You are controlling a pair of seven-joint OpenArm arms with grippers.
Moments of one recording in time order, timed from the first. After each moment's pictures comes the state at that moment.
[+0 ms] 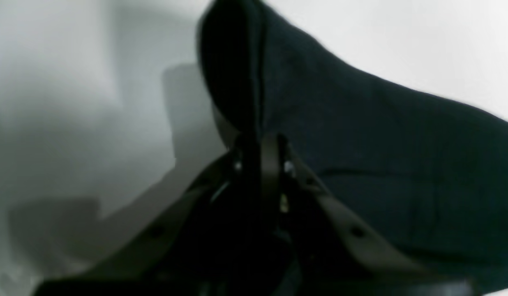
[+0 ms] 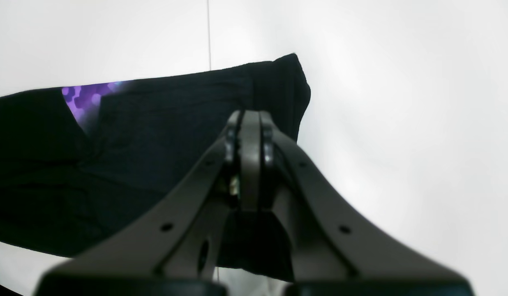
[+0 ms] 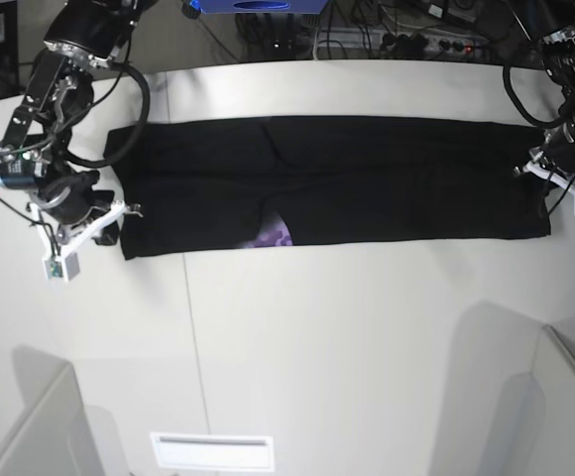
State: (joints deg) left arm 13.8 -22.2 -38.0 87.3 -40.2 -23.3 54.1; right arm -1.4 4.3 22.5 110.5 21.9 16.4 -73.6
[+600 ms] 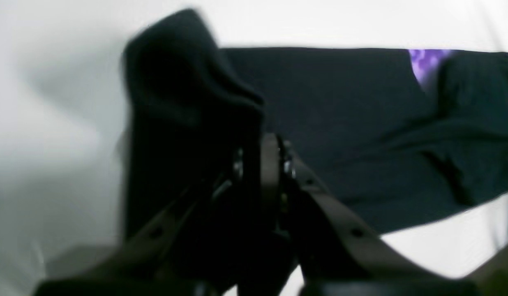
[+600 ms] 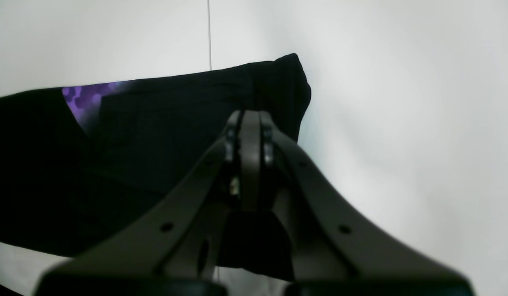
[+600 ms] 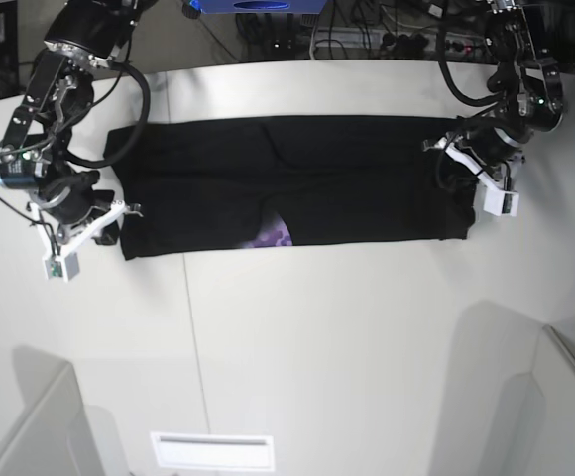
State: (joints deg) left arm 20.1 -14.2 -21.2 106.0 -40.0 -18.9 55.0; right arm -1.4 4.3 22.6 110.4 21.9 16.4 -73.6
